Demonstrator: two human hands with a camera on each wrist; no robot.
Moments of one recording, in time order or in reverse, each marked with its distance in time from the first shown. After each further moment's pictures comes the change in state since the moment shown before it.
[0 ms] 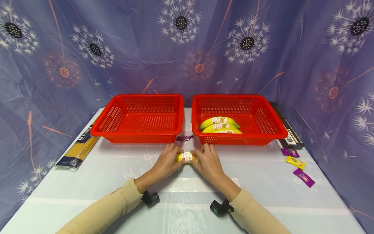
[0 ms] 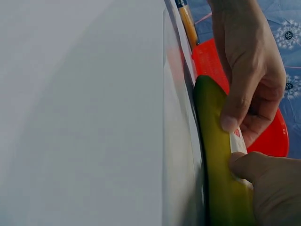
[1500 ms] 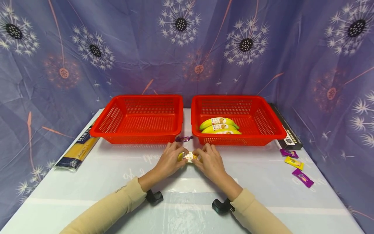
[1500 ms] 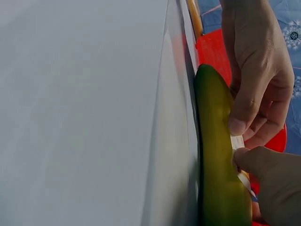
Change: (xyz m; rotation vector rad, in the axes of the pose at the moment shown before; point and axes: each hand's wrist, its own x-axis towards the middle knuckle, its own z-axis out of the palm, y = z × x) left_hand 0.009 0.006 0.005 0.038 0.023 0.038; right_hand 0.003 0.005 -0.008 0.003 -0.015 0.032
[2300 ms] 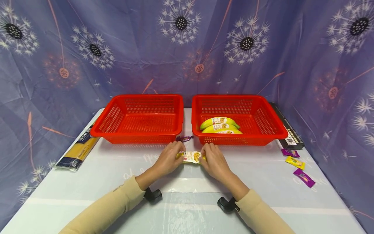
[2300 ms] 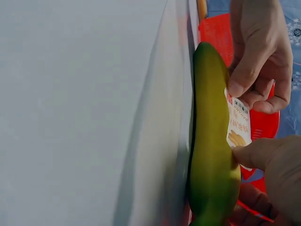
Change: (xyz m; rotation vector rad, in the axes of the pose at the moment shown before) left_hand 0.006 -0.003 -0.010 -0.104 -0.082 -0.049; right_hand 0.001 0.012 -0.012 0.118 -0.075 0.022
